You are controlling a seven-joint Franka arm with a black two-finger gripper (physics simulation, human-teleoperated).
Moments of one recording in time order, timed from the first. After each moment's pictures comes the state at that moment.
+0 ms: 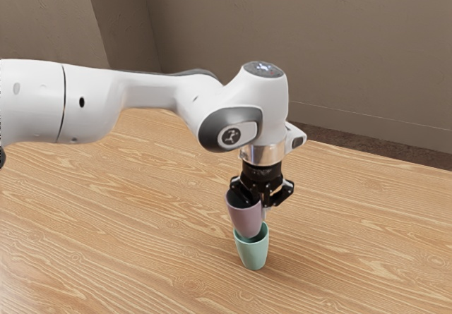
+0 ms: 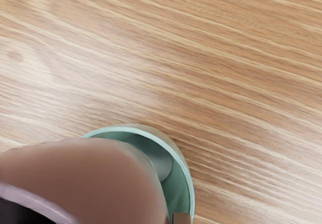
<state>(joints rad) -0.15 0.34 -0.40 -1.73 0.18 1.98 -0.95</state>
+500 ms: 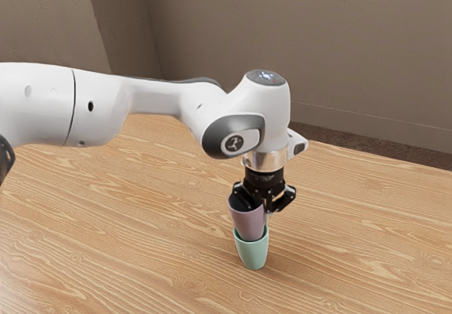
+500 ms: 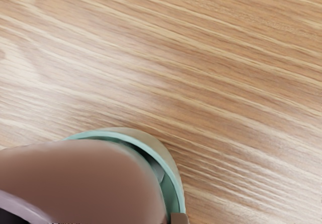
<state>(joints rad) -0.15 0.38 -0.40 -1.73 0.19 2.01 -0.96</state>
